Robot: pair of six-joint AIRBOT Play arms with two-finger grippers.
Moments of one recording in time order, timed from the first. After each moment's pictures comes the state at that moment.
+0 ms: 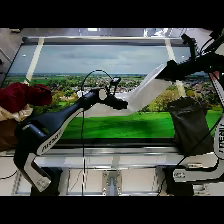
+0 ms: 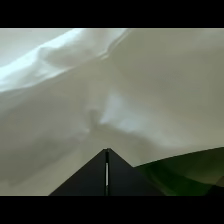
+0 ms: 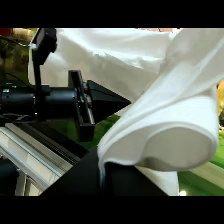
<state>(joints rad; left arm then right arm) -0.64 -1.80 1.43 0.98 -0.70 -1.43 -0.13 -1.49 1.73 -0.82 1.59 1.39</state>
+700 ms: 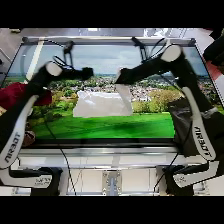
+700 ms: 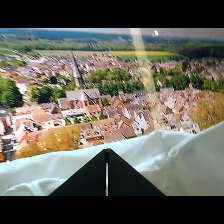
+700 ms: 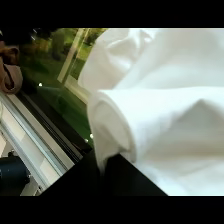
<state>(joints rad) -0.18 -1.45 1.43 0.97 -0.78 -1.39 0.36 -1.60 1.74 -0.82 1.26 1.40</state>
